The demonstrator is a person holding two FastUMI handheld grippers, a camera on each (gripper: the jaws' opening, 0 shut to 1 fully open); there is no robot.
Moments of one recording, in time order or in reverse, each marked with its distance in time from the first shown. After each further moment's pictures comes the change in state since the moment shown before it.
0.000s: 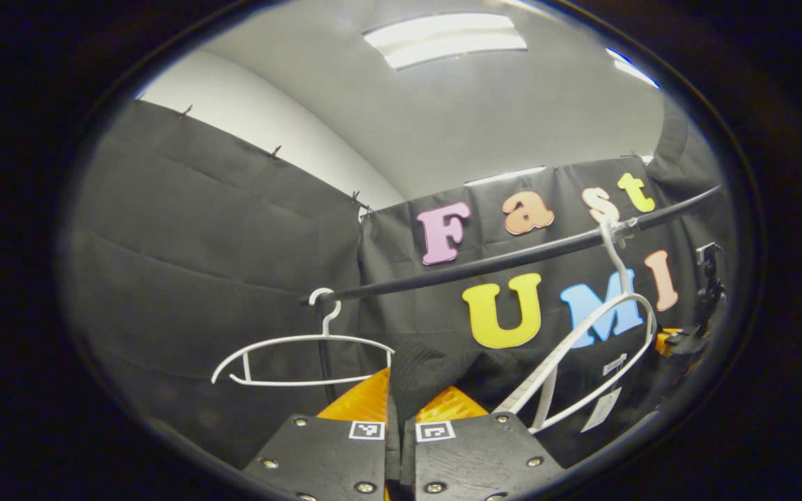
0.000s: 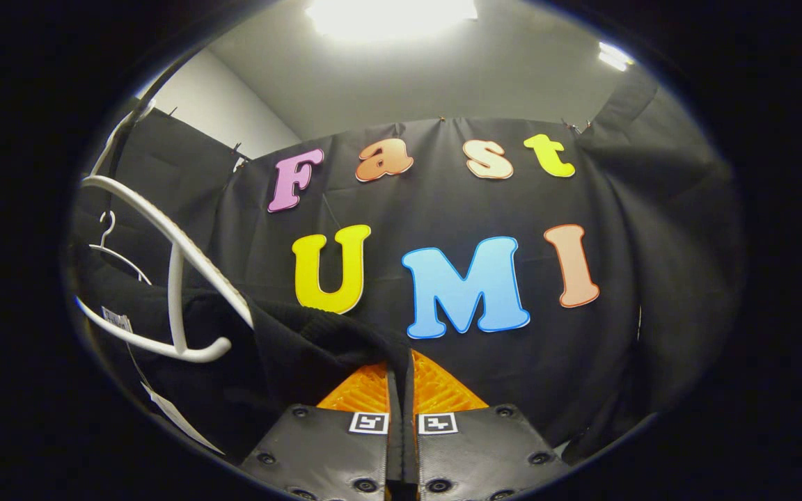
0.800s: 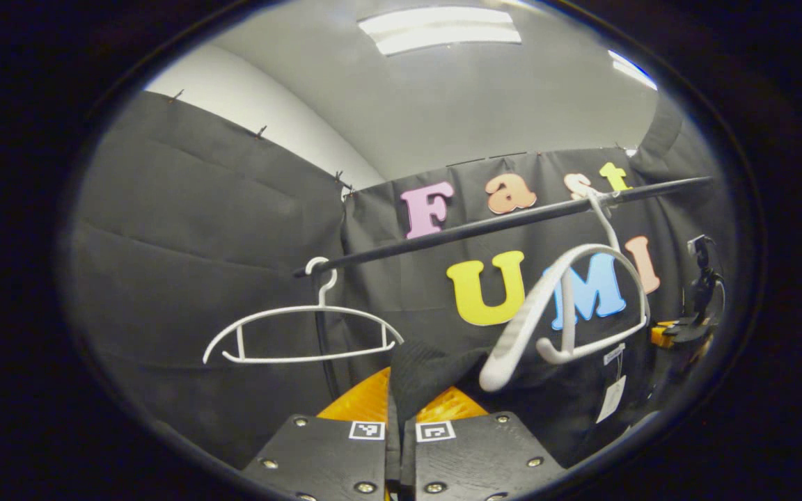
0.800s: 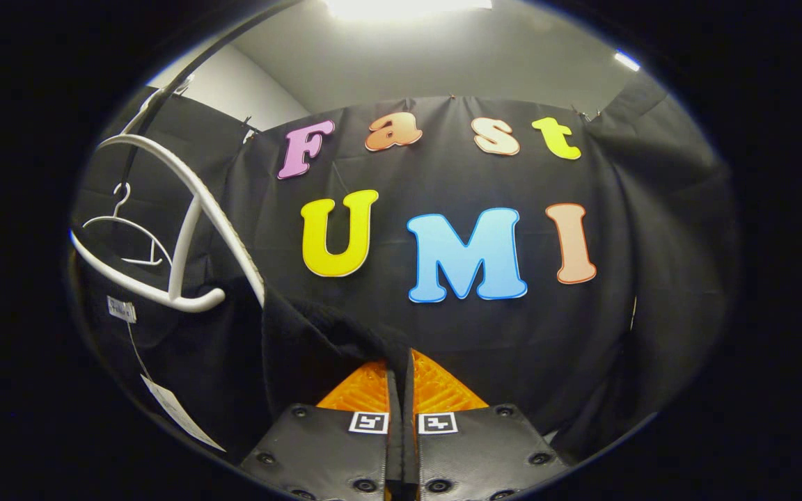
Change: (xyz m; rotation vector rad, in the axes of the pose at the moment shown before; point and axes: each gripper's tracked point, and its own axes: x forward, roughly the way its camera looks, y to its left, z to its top) left arm -0.015 0.019 -0.054 -0.011 0.095 -0.093; right arm -0.039 0.004 -0.047 -0.044 0.136 0.014
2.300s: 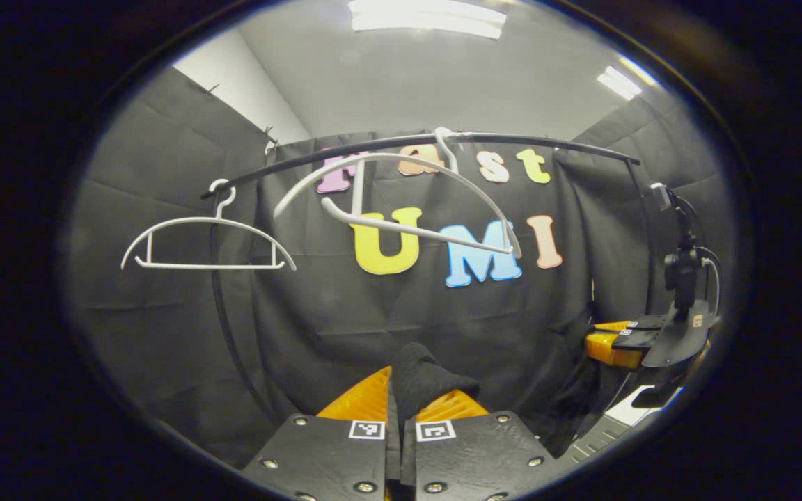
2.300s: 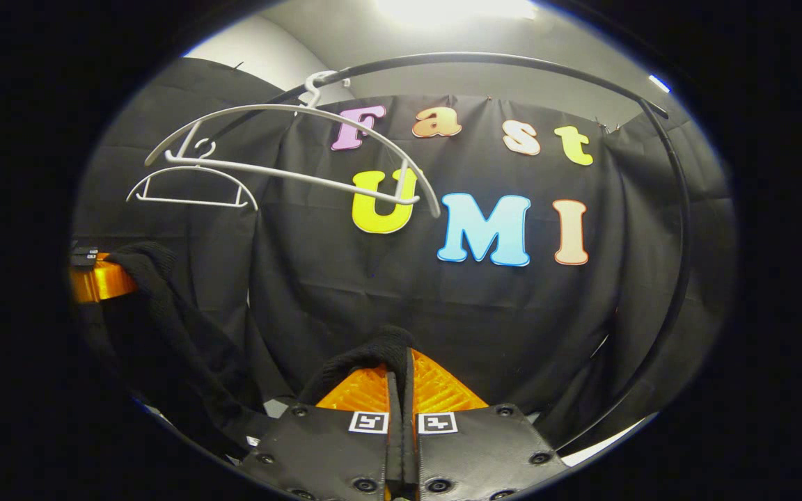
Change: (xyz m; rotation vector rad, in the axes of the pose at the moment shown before) left arm -0.104 -0.153 -0.097 -0.103 0.143 -0.386; right arm -0.202 0.077 -0.069 -0.107 0.113 0.079
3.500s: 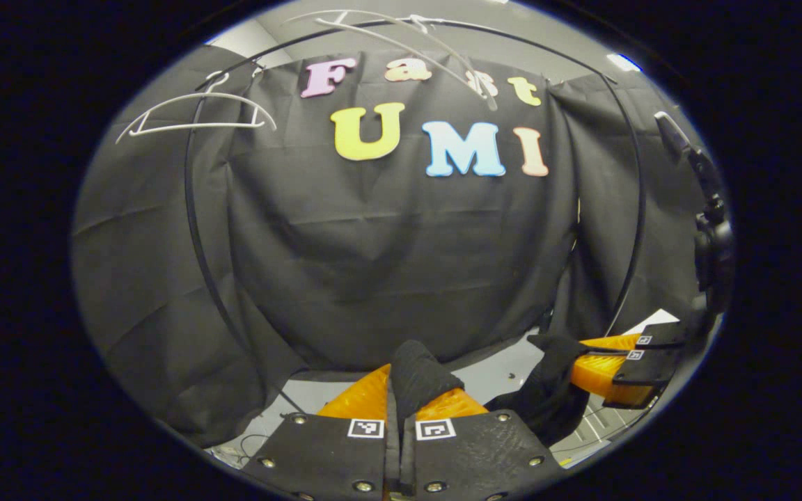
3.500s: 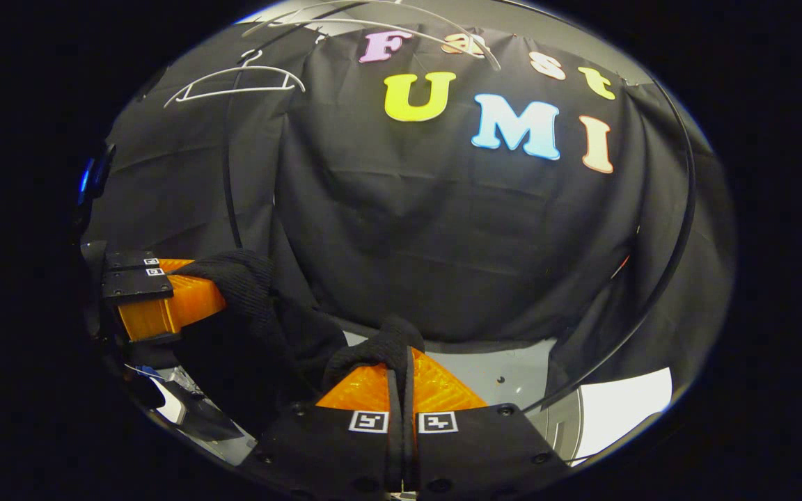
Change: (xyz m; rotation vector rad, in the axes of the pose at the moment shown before) left arm -0.030 -0.039 -0.250 -0.007 0.397 -0.042; right arm -0.053 0.082 -0.224 -0.009 0.414 0.031
